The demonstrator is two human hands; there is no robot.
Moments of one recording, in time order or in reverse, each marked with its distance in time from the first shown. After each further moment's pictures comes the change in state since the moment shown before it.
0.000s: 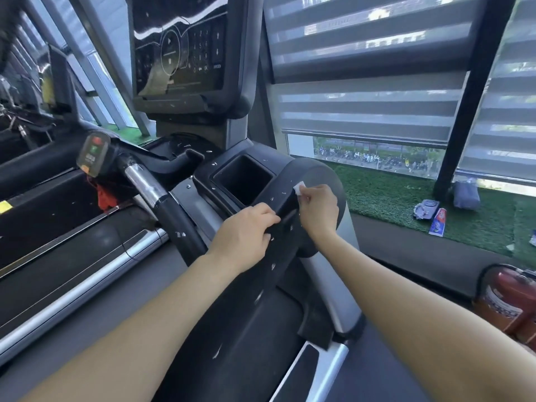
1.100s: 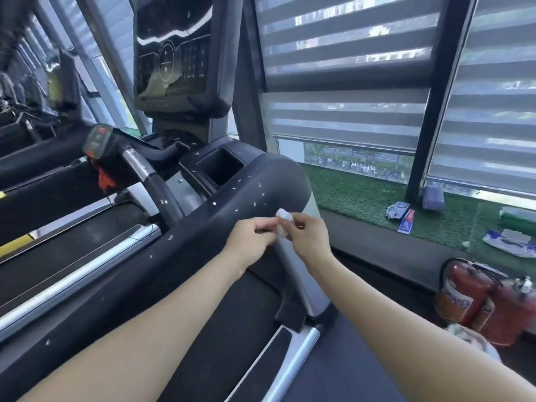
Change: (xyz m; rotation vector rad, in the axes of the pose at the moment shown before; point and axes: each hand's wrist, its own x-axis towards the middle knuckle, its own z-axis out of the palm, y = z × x) left_hand -0.061 0.123 0.012 -1.062 0.027 -0.447; right_hand -0.122 0.021 -0.112 0.433 -0.240 0.131
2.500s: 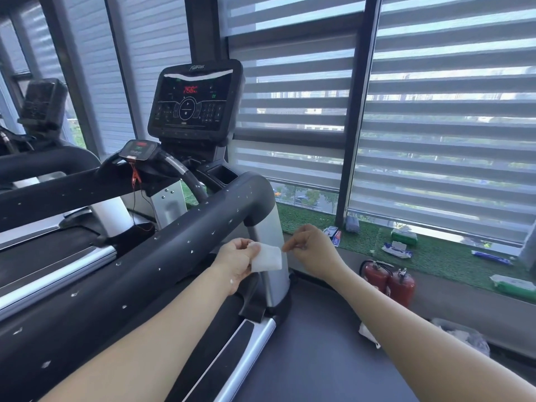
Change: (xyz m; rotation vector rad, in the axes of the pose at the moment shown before) left_hand -0.307 0.002 -0.053 -0.578 -0.012 -0.163; right_hand -0.330 -0.094 -0.031 -0.567 -0.010 -0.269
